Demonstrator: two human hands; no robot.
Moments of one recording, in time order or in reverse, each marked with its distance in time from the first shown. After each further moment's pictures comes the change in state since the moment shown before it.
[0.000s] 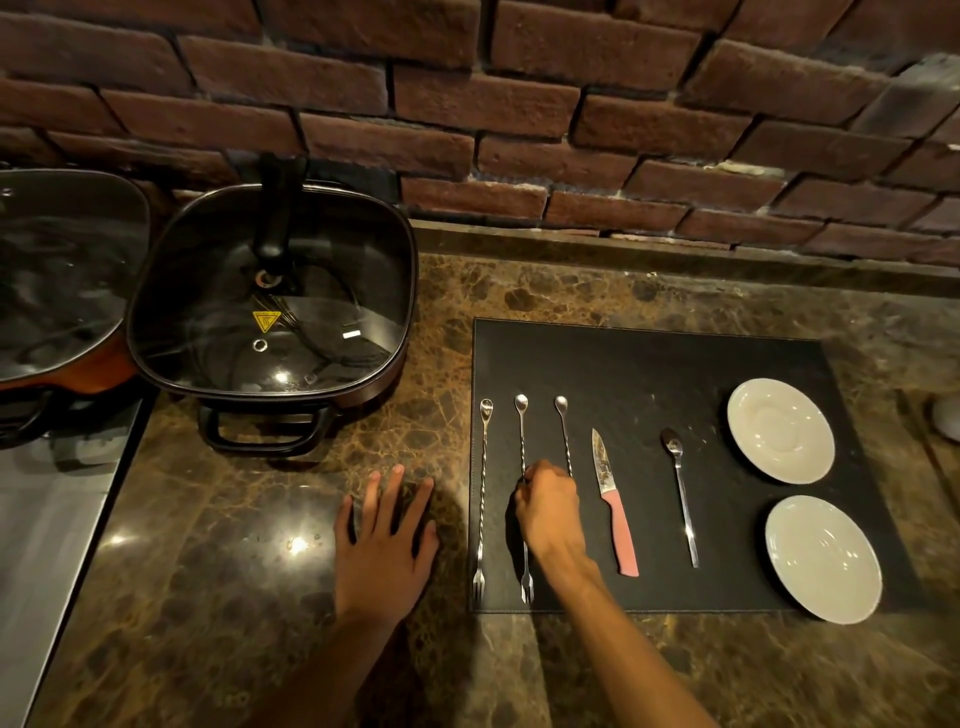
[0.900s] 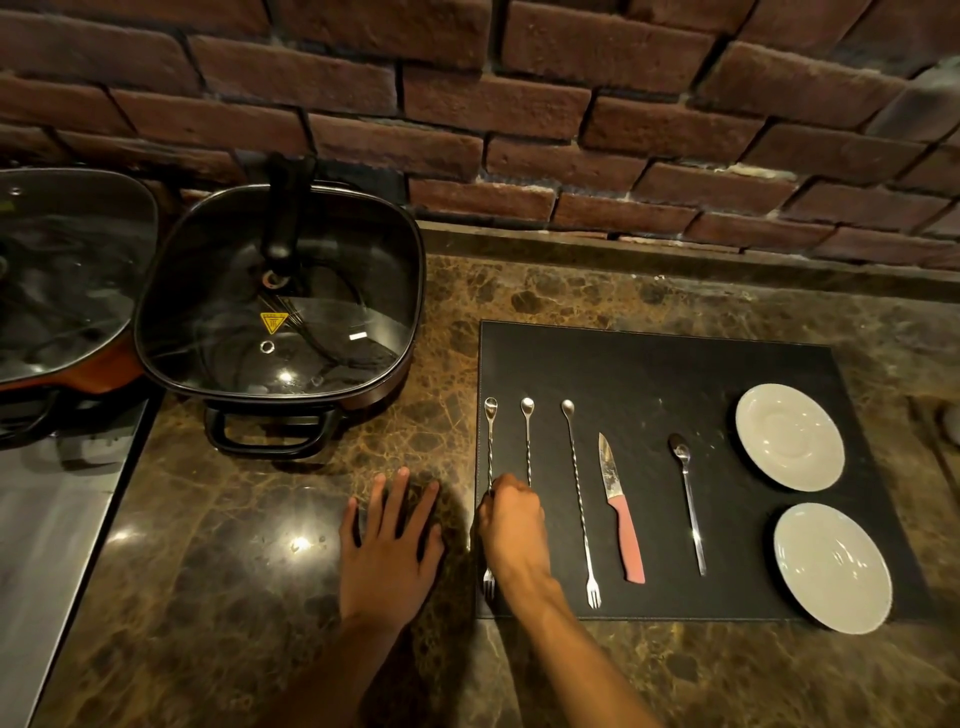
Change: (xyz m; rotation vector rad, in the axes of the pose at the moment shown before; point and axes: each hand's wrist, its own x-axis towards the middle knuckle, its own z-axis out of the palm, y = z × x) left_hand -0.001 0.003 -0.007 -0.013 -0.020 -0.004; right_hand -0.018 -0.032 0.030 -0.041 -0.059 -0.027
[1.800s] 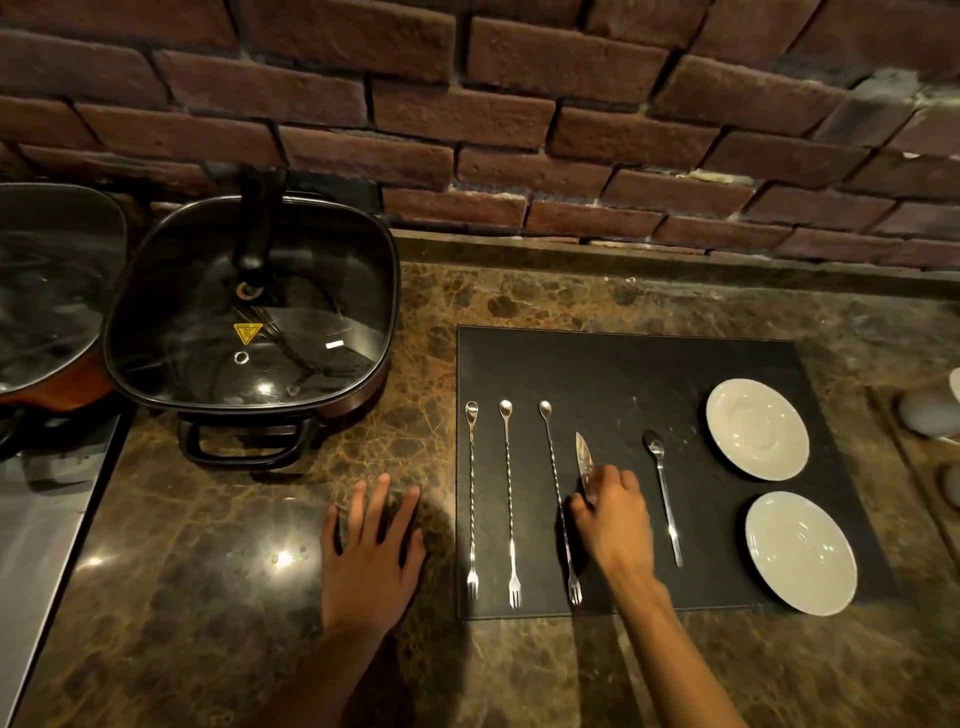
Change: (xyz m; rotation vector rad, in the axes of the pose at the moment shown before) left_hand 0.000 -0.003 0.008 -0.005 0.014 0.008; right_hand 0.005 0.105 -0.069 0.014 0.226 0.133
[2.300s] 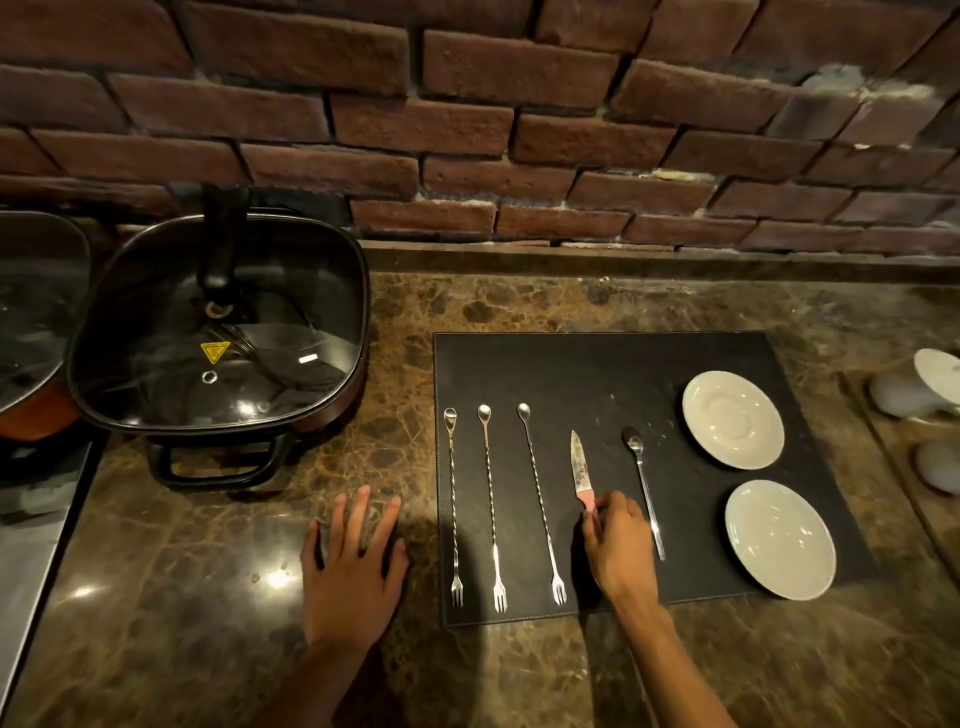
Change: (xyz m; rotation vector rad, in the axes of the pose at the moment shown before) left_hand 0.000 0.002 -0.001 0.014 -0.012 -0.026; right_hand -0.008 0.047 0.008 0.051 0.038 0.054
